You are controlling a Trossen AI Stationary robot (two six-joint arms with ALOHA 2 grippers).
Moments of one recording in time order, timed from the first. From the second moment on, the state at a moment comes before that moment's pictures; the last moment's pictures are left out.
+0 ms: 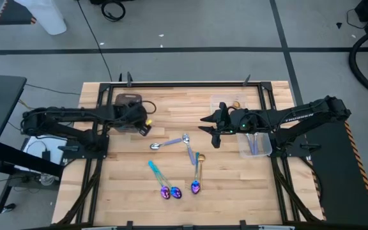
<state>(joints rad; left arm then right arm) 0.22 1.18 0.75 -0.70 -0.36 -0.59 0.10 1.20 0.87 -0.04 0.32 0.18</state>
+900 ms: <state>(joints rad) -0.33 1.41 0.75 -0.32 -0.22 -0.18 0.10 1.21 0.87 -0.04 0.32 0.18</state>
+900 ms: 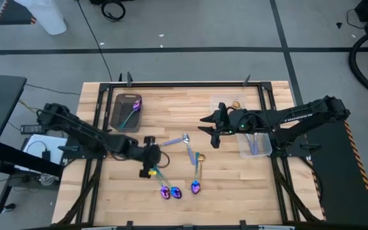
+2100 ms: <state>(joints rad) -0.47 1.67 0.75 -0.09 -0.03 0.00 0.10 1.21 0.87 -0.04 0.32 0.18</state>
